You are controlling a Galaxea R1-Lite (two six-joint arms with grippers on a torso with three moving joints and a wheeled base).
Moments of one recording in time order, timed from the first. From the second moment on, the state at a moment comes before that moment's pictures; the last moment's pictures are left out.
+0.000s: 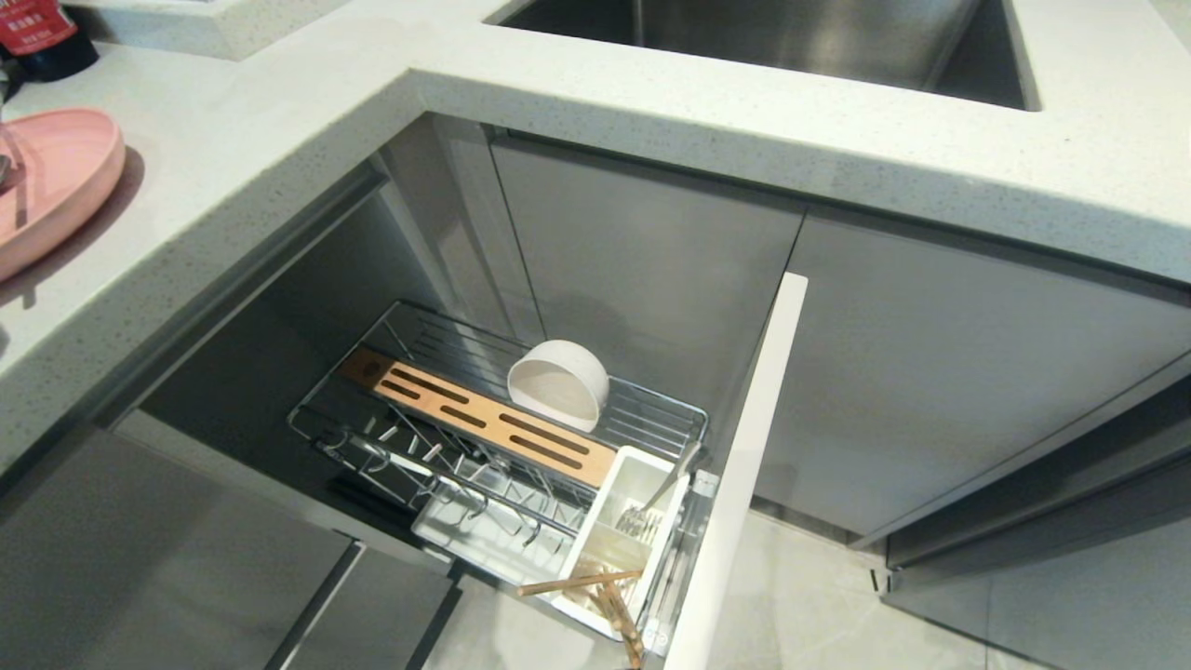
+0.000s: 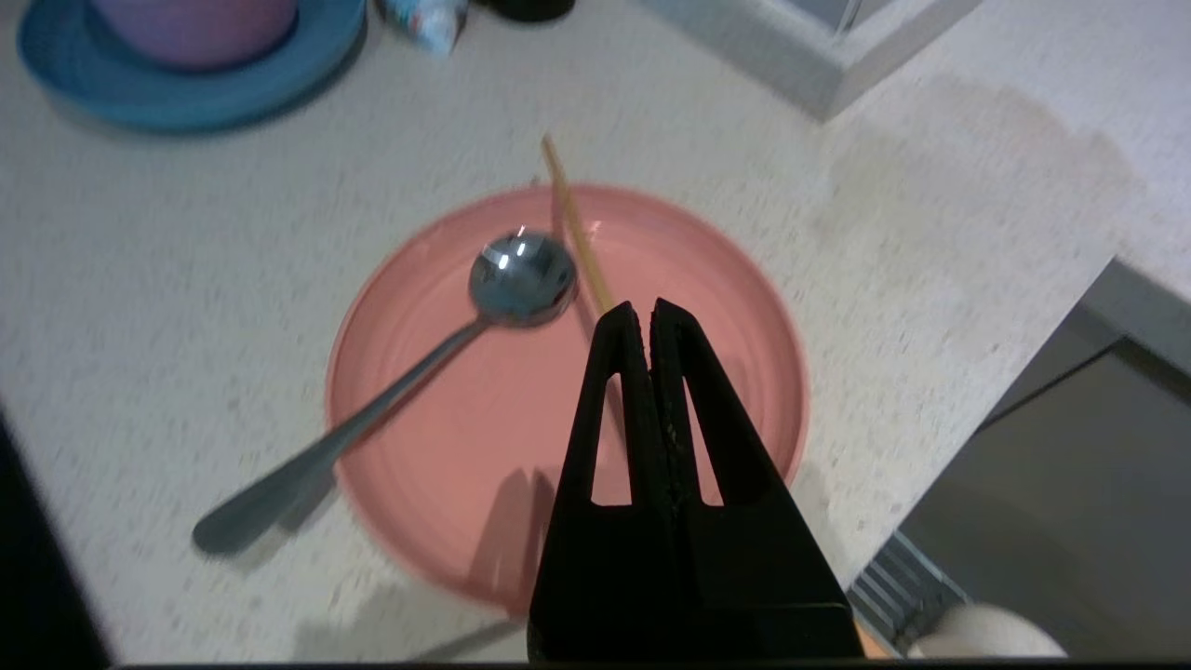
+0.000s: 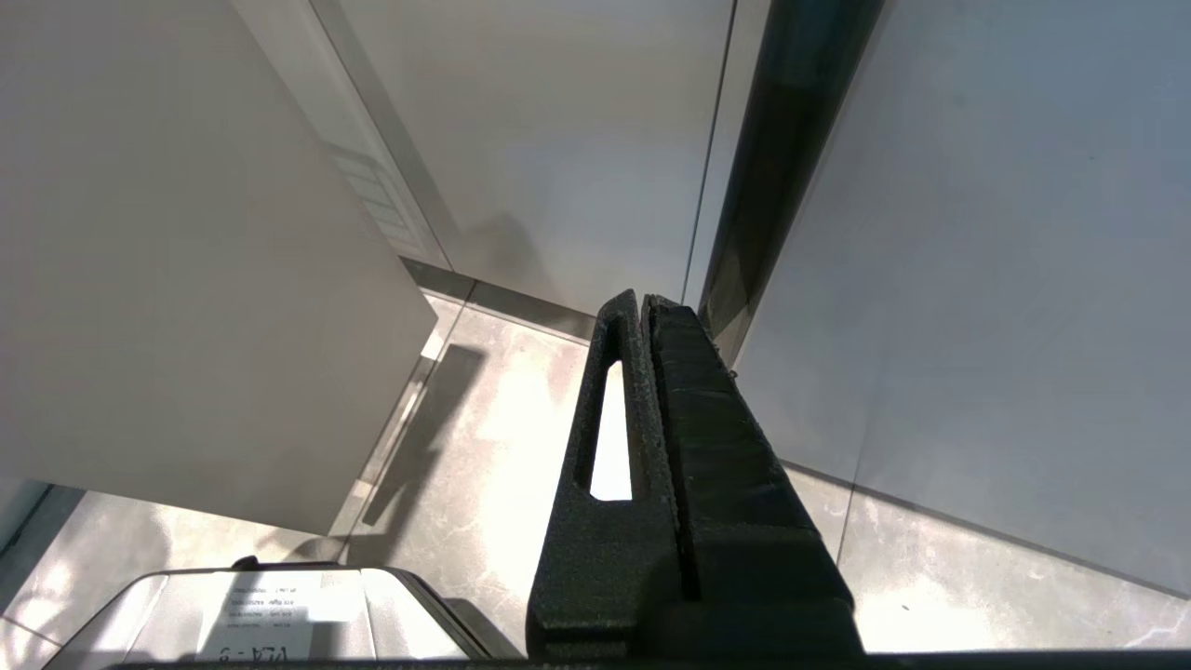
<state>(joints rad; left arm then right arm) -0.10 1.08 -1.58 0.43 0.50 -0.11 0.00 0.00 0.00 0.00 -0.01 0.05</state>
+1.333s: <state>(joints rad) 0.01 1.33 -1.77 0.80 0.37 -0.31 0.00 0.00 0.00 0.00 -0.01 0.05</state>
